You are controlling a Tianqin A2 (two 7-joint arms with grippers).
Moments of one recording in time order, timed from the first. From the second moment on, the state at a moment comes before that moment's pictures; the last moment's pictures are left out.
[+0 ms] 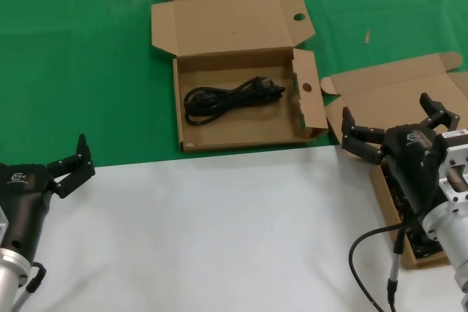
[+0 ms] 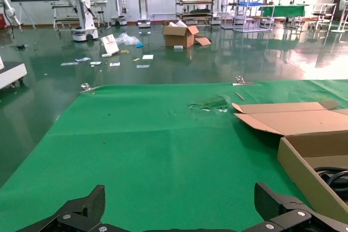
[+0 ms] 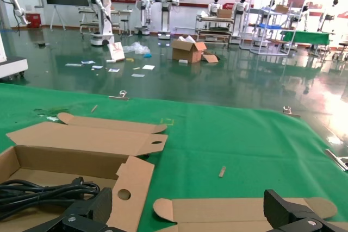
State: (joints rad) left arm 0.00 -0.30 1.60 -1.60 -1.80 0.00 0.00; right arm 0.03 0.31 -1.61 1.59 1.79 -0.03 0.00
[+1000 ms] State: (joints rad) left arm 0.00 -0.30 1.60 -1.60 -1.80 0.00 0.00; right arm 0.03 0.31 -1.61 1.59 1.79 -0.03 0.00
